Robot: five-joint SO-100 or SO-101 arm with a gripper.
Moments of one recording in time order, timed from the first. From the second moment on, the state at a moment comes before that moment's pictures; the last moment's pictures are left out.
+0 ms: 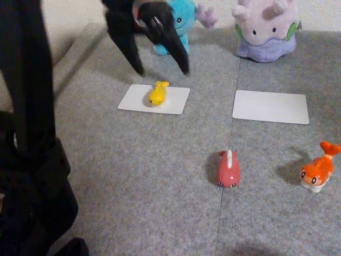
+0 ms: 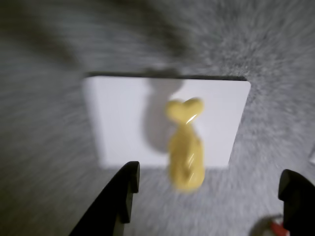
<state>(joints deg) 6.7 70.1 71.2 75.6 83.1</state>
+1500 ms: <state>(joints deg) 61.3 57.7 71.2 69.5 58.6</state>
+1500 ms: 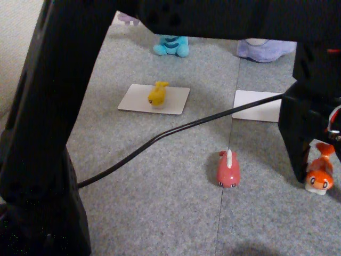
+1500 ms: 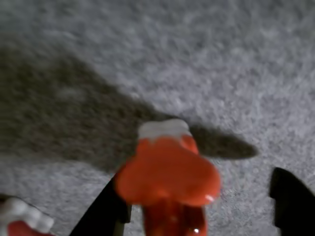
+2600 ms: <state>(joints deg) 34.2 63.5 53.2 76.1 62.7</state>
